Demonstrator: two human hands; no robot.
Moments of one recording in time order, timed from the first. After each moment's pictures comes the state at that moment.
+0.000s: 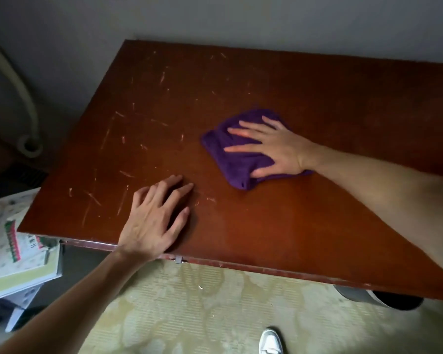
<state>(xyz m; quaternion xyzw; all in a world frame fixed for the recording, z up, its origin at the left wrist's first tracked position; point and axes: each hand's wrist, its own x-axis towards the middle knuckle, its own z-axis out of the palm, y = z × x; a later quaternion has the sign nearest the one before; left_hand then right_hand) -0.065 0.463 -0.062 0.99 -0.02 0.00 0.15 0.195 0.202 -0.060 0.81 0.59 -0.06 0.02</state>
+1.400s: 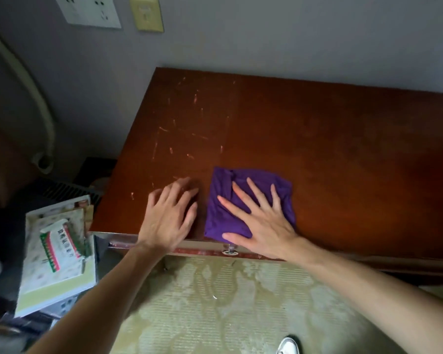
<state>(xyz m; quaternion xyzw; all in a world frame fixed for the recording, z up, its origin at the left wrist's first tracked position) -0.098 0.549 -0.052 0.99 -0.03 0.06 0.12 -0.038 0.299 -0.070 0.92 0.38 -0.01 -0.03</state>
